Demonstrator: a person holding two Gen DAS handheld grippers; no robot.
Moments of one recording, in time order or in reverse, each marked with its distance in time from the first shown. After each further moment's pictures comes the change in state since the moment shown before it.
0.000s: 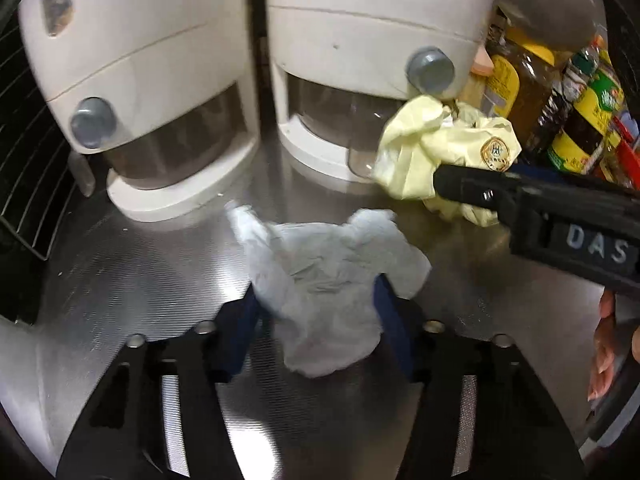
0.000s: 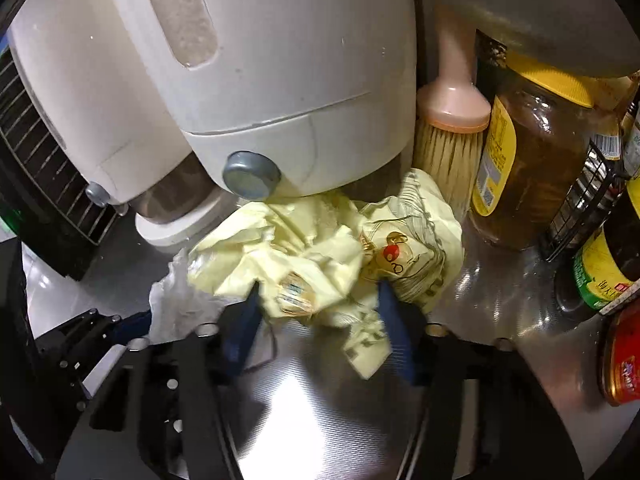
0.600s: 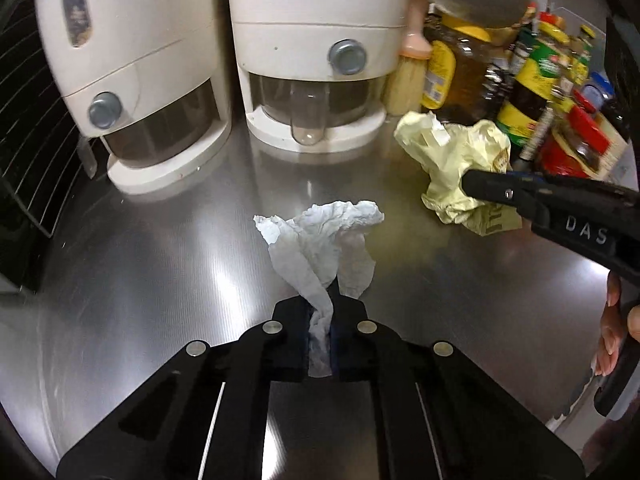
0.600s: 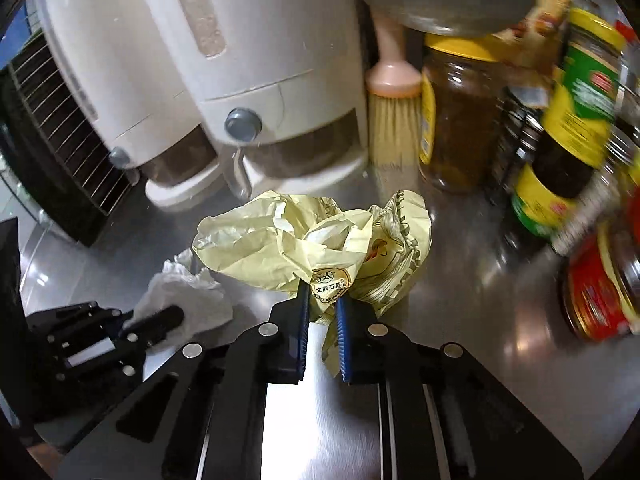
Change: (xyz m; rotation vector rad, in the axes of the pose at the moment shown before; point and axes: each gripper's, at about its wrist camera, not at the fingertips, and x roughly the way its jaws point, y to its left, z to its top) left arm -0.052 -0.035 -0.038 0.035 -0.018 -0.045; right arm -0.058 -0.020 -0.053 0.017 0.006 -0.007
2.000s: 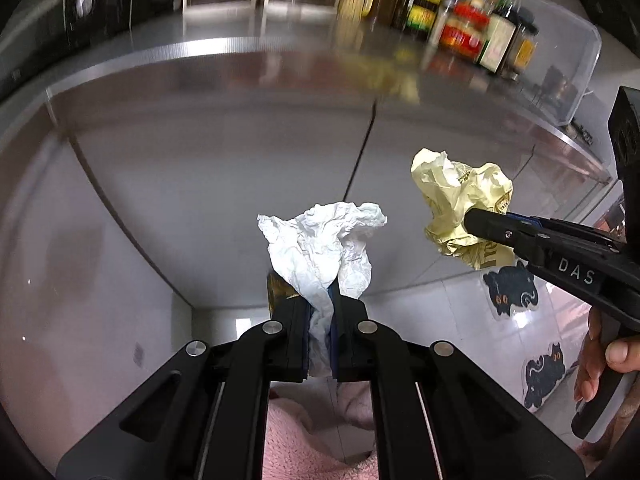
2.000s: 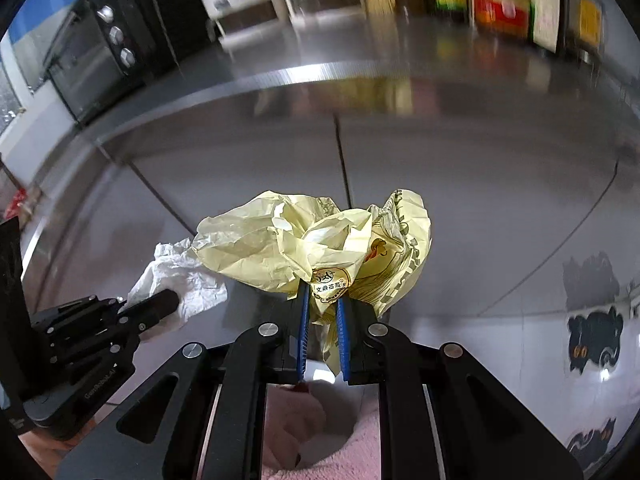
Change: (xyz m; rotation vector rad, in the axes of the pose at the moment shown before) left arm -0.078 -0.065 -0.317 -0.148 -0.005 -0.058; right arm -0.083 0.022 -0.320 0.009 0.063 0.017
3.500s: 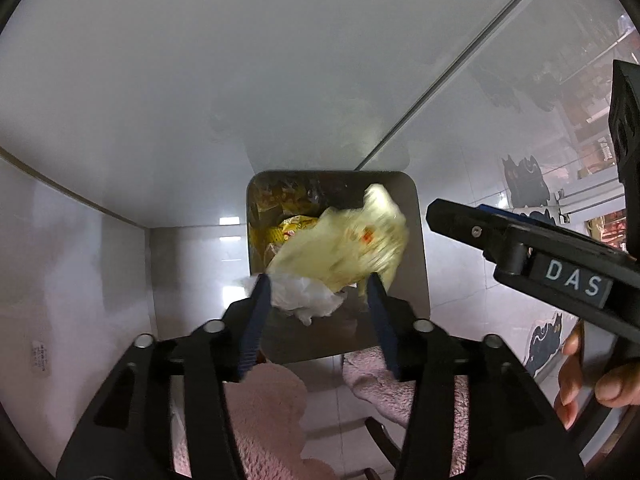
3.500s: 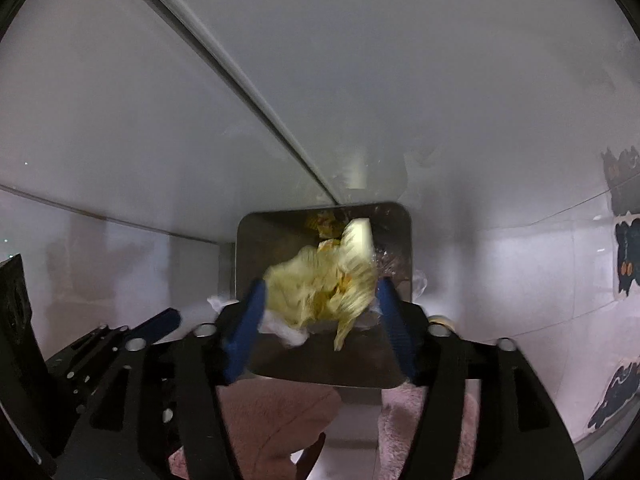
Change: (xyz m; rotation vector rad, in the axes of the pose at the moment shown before) left arm 0.248 0.036 -0.041 -0.092 0.406 -0.010; right arm 0.252 -0.062 -0.029 0.205 0.346 -0.018
